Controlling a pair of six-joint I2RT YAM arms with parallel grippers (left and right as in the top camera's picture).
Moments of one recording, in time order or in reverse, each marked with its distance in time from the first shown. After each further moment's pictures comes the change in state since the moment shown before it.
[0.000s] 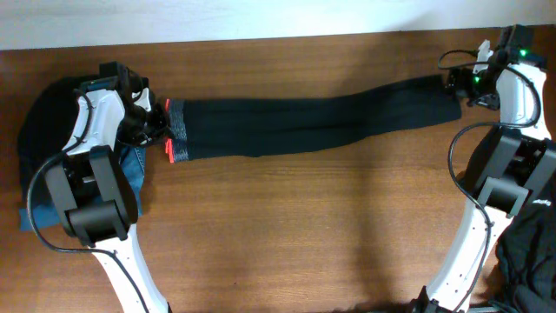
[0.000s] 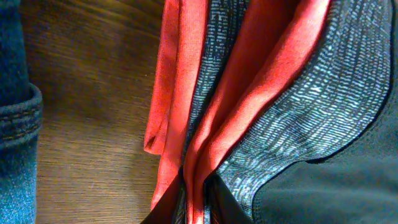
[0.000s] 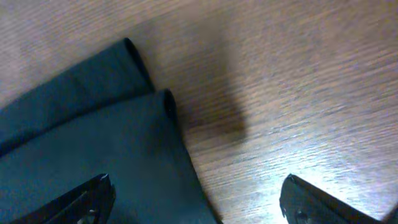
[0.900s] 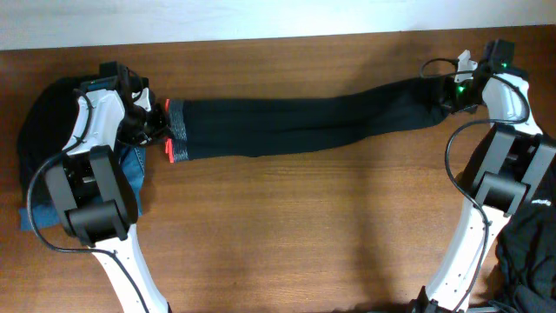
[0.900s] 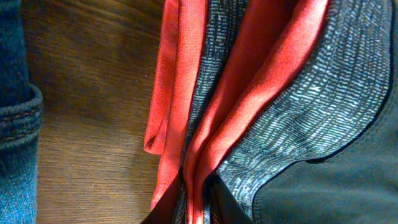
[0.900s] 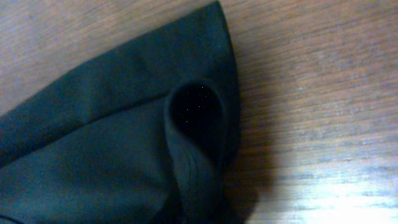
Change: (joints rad) left arm 0.000 0.000 0.000 0.001 0.000 0.000; right arm 0.029 0.000 -0.147 0.138 -0.195 -0.012
